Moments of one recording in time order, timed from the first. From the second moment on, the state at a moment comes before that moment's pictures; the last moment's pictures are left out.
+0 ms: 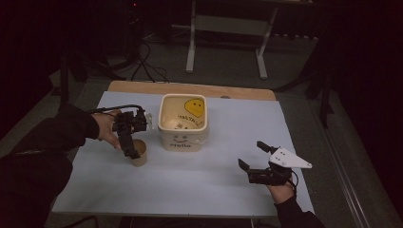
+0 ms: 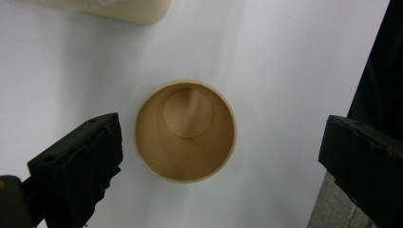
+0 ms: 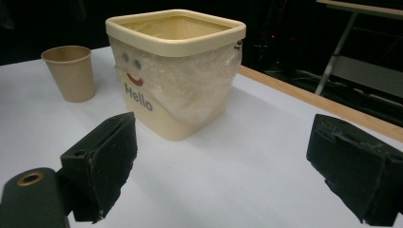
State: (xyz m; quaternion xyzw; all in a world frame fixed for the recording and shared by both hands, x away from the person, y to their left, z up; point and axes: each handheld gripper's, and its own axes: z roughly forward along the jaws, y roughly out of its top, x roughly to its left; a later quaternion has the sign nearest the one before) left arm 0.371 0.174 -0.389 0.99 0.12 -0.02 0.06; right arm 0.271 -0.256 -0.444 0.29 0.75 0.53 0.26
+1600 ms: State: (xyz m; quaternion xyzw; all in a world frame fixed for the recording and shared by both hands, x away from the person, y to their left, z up) left arm 0.398 0.193 -0.439 0.99 0.15 -0.05 0.06; right arm 0.271 -0.259 -0.446 0.30 0.76 0.53 0.25
